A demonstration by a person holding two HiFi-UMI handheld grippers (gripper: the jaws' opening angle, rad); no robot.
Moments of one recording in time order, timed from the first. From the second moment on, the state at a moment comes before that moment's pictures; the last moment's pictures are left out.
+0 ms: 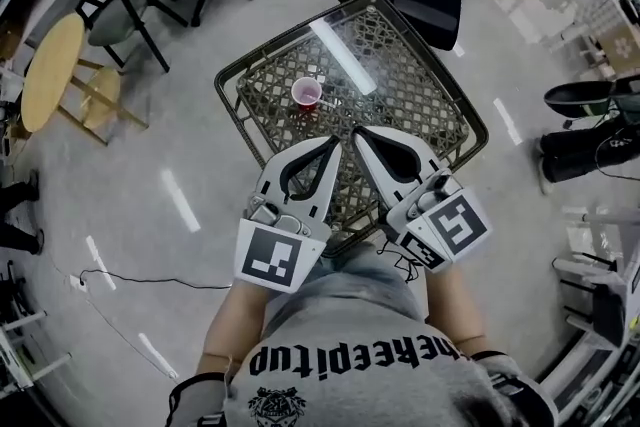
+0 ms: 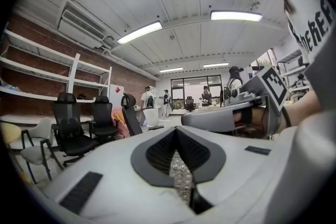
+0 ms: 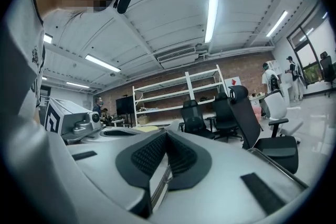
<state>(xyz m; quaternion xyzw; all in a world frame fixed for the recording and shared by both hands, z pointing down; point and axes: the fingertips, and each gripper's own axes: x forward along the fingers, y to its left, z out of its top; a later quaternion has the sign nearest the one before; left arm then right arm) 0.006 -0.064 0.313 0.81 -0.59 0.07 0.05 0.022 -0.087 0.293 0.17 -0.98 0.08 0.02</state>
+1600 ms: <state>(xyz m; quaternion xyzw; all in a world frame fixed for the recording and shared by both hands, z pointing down) -0.080 -0.145 0.379 0.89 -0.44 0.14 0.07 -0.029 -0.147 0.322 0.35 -0.92 0.14 0.04</state>
